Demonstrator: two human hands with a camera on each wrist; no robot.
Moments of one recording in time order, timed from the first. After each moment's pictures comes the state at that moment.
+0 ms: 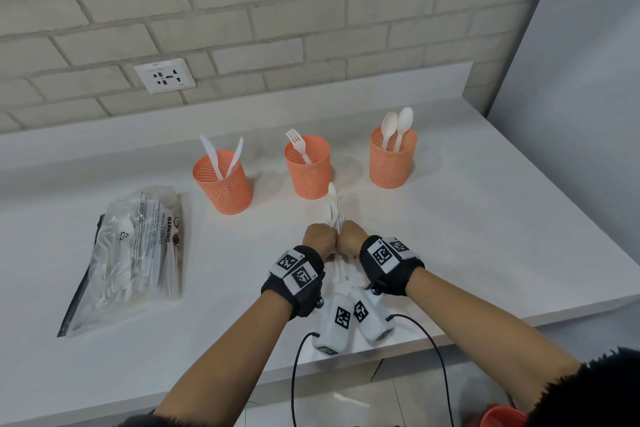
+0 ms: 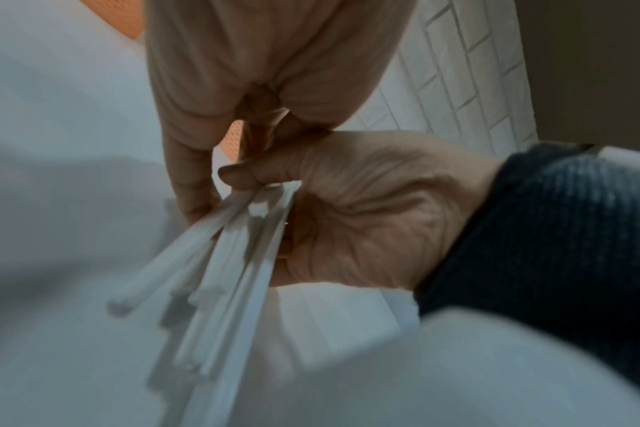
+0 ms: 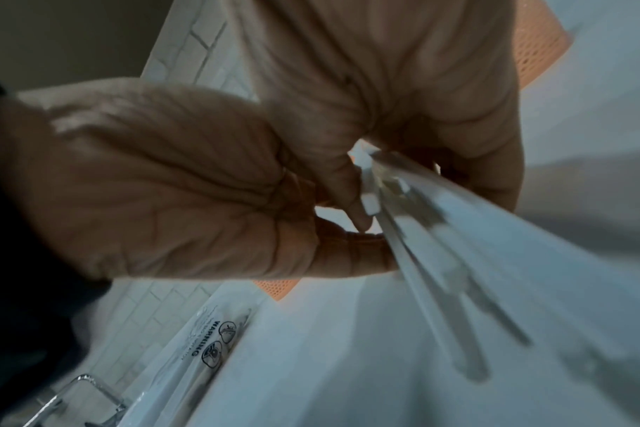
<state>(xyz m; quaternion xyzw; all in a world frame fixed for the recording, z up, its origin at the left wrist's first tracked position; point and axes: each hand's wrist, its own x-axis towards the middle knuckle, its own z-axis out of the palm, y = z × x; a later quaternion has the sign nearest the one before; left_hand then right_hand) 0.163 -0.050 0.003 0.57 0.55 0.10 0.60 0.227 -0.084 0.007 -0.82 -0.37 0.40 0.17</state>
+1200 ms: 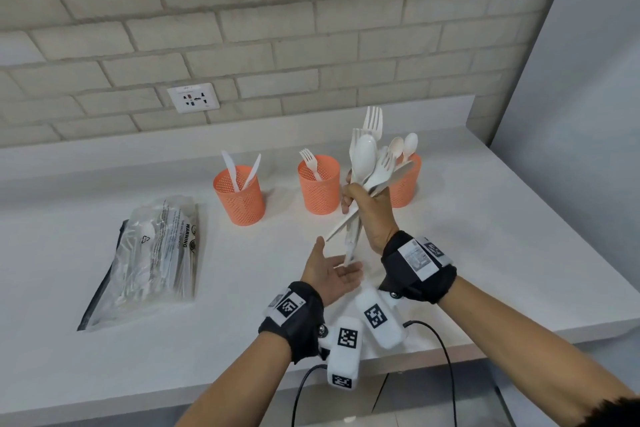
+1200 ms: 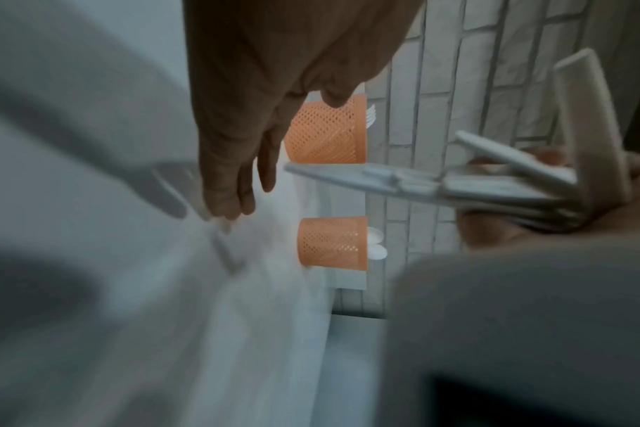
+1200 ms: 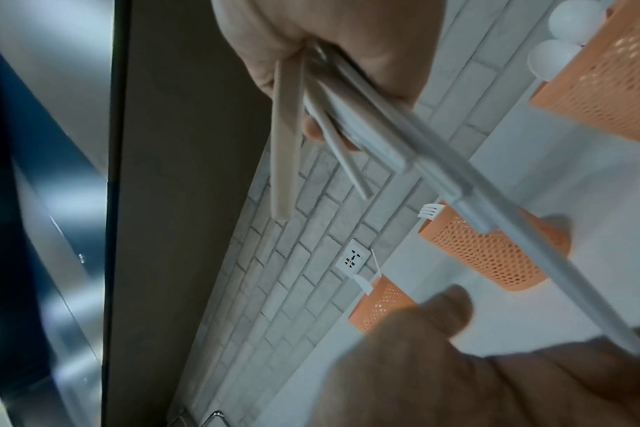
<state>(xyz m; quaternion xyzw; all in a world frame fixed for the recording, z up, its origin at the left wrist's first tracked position) 0.129 -0.078 0.010 0.21 0.41 0.14 0.88 0.215 -0.113 0.094 -0.51 -0.34 0.29 0.73</state>
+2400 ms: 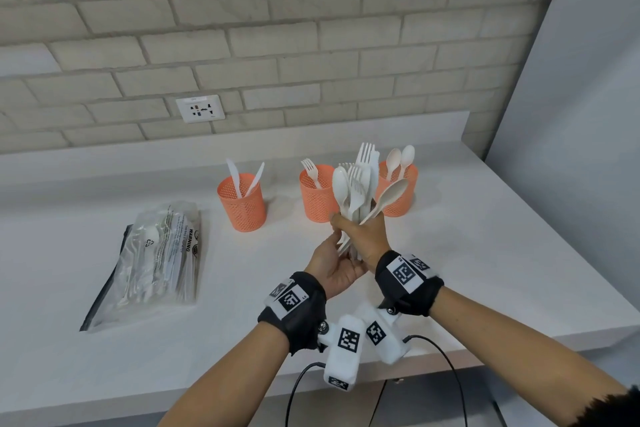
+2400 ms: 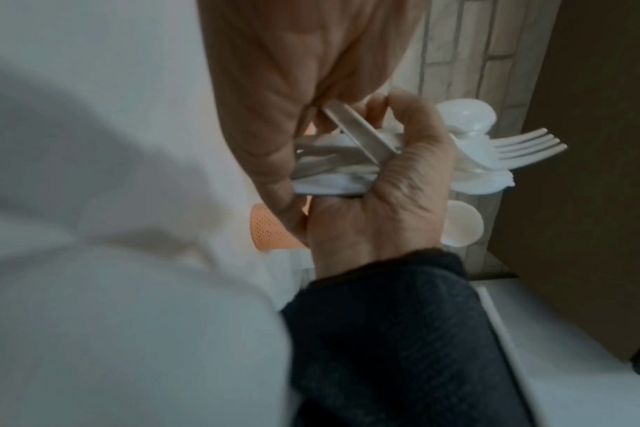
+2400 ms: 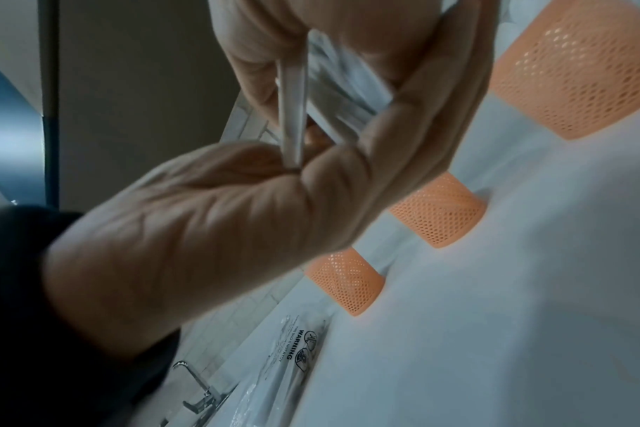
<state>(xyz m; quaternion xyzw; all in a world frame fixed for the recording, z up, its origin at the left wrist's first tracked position) 0.135 -0.093 0.058 0.17 0.30 0.17 0.92 0.205 -0.119 0.070 -0.58 -0.28 0.29 0.70</state>
